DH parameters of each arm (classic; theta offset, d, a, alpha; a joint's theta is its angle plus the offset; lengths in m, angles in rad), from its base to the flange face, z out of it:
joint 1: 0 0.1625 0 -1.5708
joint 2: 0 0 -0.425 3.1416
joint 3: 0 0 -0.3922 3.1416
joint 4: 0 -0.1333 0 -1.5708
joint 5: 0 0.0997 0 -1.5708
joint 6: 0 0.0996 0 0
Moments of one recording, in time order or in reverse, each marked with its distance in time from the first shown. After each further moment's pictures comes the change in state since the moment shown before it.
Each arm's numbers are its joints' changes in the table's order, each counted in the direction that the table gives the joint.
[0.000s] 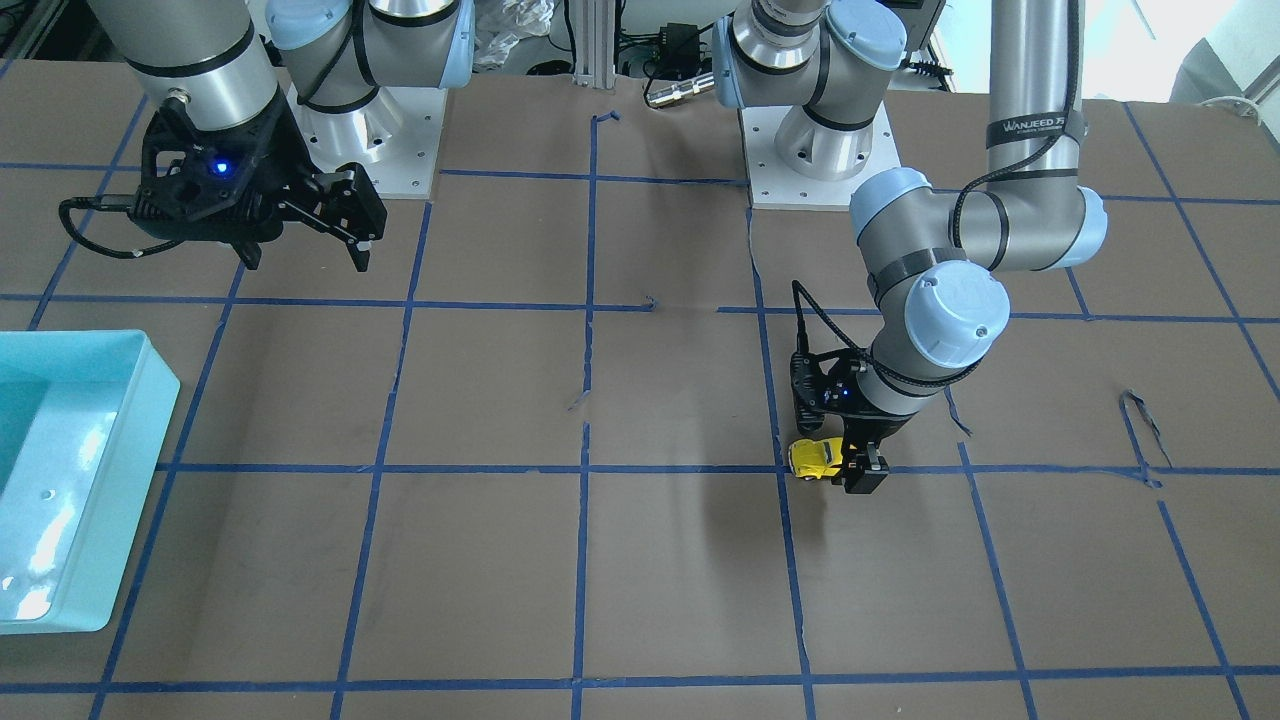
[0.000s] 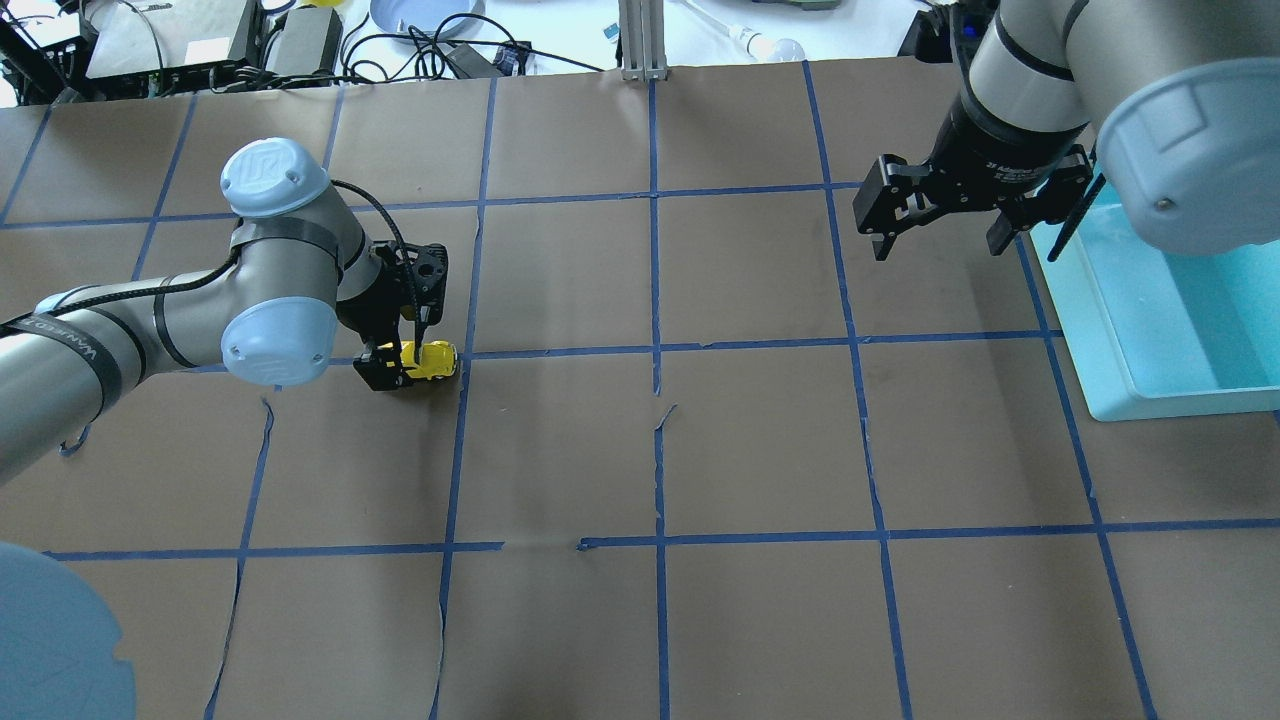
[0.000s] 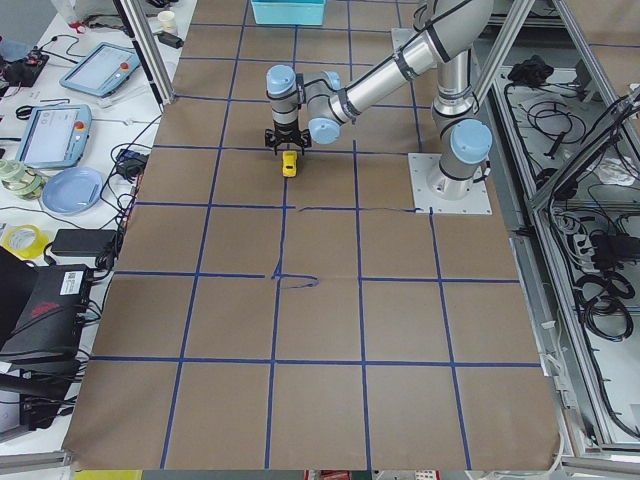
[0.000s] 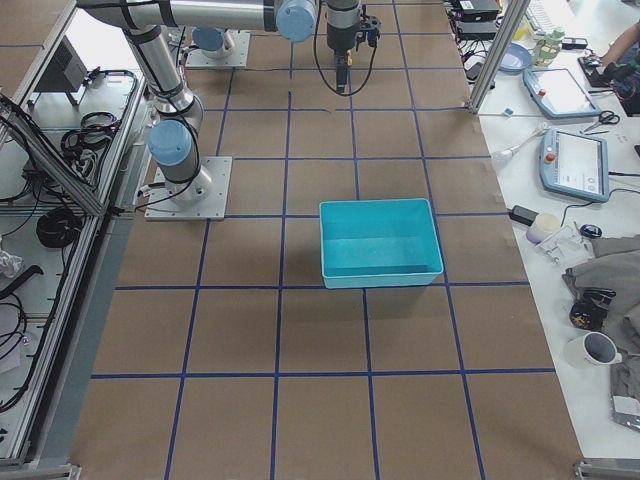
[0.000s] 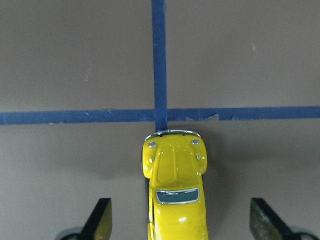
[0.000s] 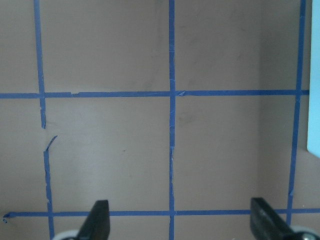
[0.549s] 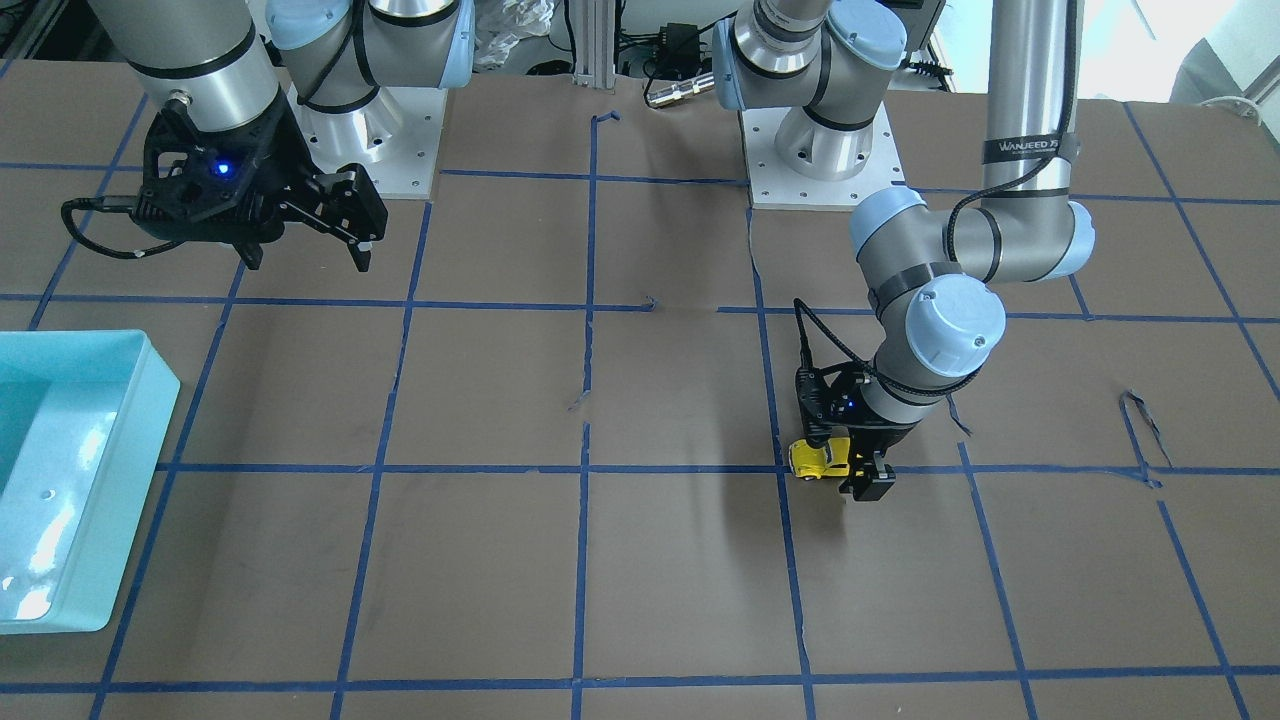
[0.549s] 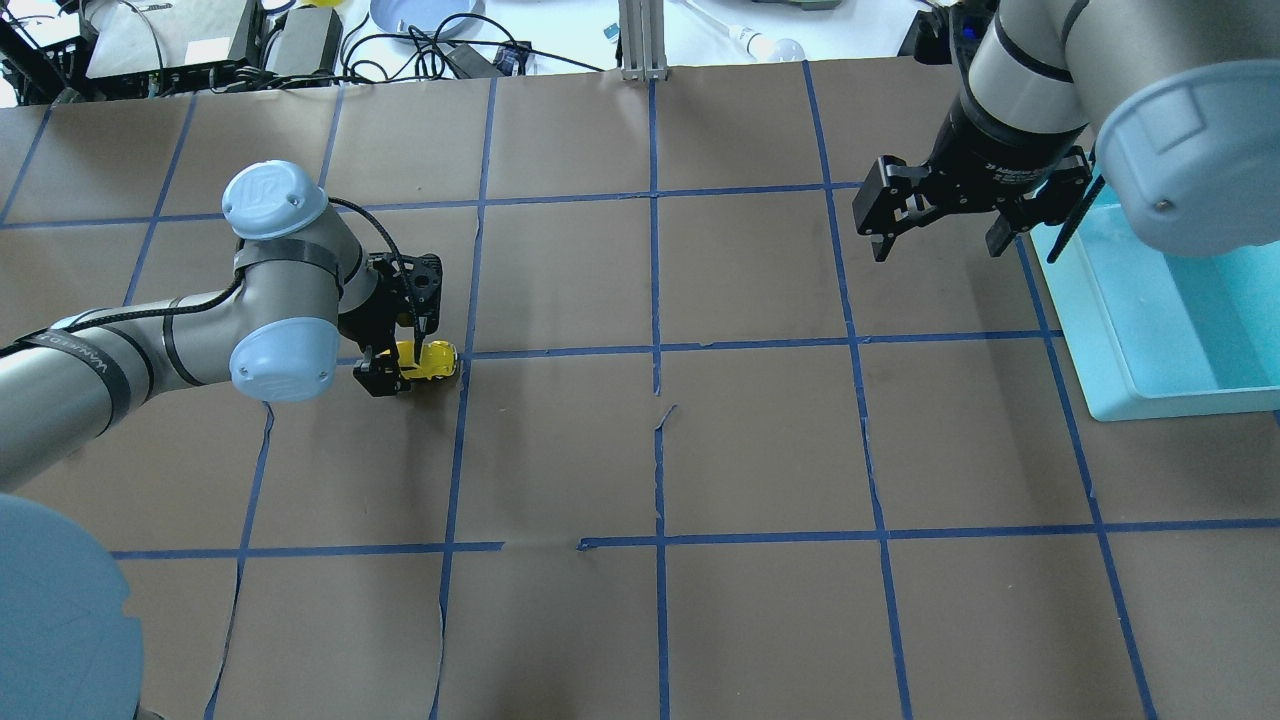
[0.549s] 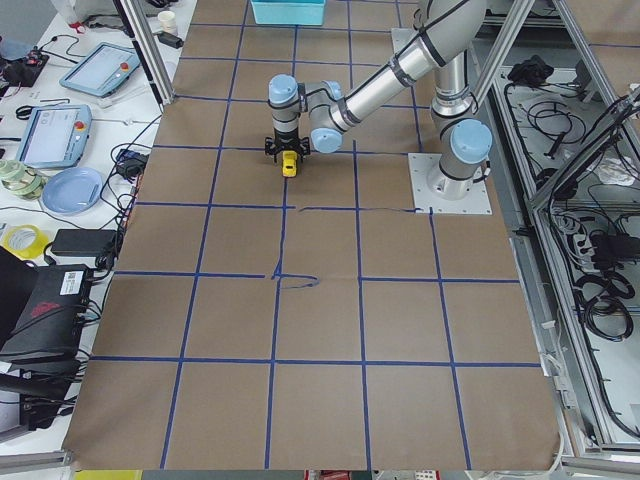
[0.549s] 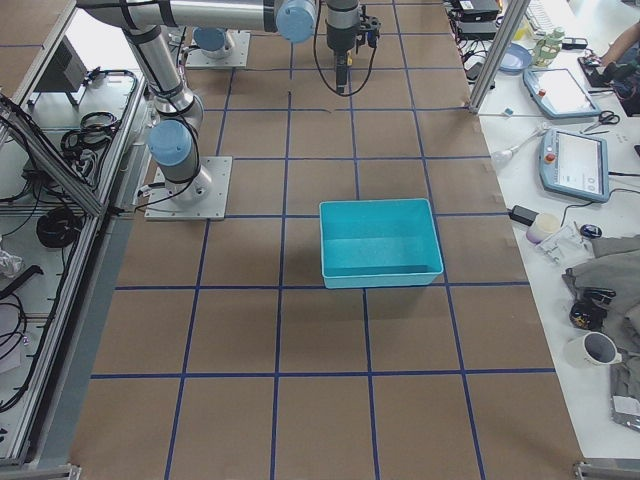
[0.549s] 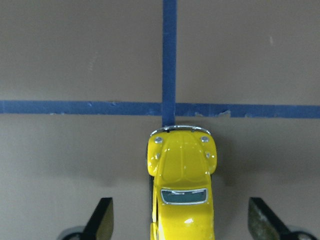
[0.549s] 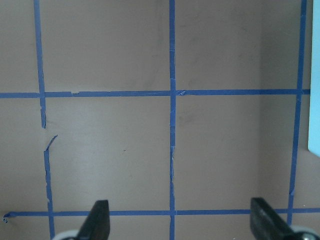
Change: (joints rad) left arm 0.026 0.036 -0.037 -0.092 0.003 -0.003; right arm 0.000 0.000 0.002 0.000 0.001 0.001
